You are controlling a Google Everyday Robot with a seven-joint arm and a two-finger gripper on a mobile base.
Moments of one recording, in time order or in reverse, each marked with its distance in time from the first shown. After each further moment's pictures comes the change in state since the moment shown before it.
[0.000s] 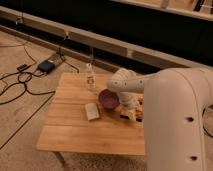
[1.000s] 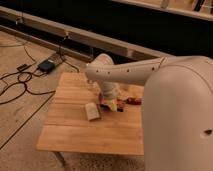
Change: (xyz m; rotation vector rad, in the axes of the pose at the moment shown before) arm -0.076 0.033 -0.118 0.072 -0.184 -0.038
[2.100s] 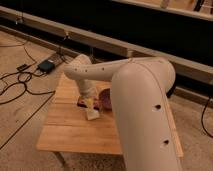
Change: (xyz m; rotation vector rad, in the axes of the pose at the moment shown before) arm -0.132 0.036 0.003 -0.087 -0.111 -0.132
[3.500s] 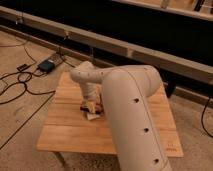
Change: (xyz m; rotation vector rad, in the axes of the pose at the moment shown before) arm -0.004 -0.018 0.056 -0.079 0.057 0.005
